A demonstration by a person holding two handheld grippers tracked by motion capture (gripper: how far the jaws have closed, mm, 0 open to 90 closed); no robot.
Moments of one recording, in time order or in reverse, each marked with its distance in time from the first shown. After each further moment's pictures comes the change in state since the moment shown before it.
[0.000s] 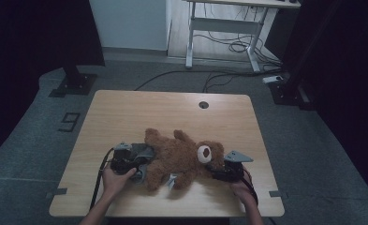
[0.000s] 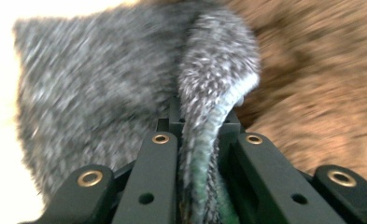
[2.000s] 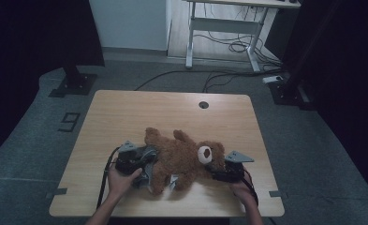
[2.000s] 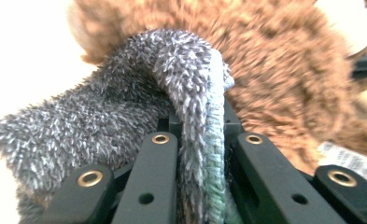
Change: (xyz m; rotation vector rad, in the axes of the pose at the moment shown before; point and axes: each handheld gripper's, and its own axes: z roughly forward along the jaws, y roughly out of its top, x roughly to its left) left arm -0.023 0.006 -0.006 -0.073 0.012 0.080; right arm -0.001 -0.002 -0.001 -0.007 0.003 0.017
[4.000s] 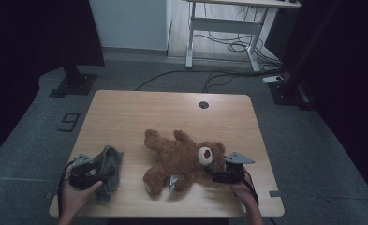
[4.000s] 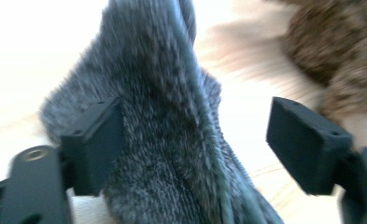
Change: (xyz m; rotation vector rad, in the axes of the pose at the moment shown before) left arm 0.055 -0.053 -0.110 0.002 0.232 -0.053; right arm 0.001 -0.002 -0.003 -0.015 0.012 -0.011
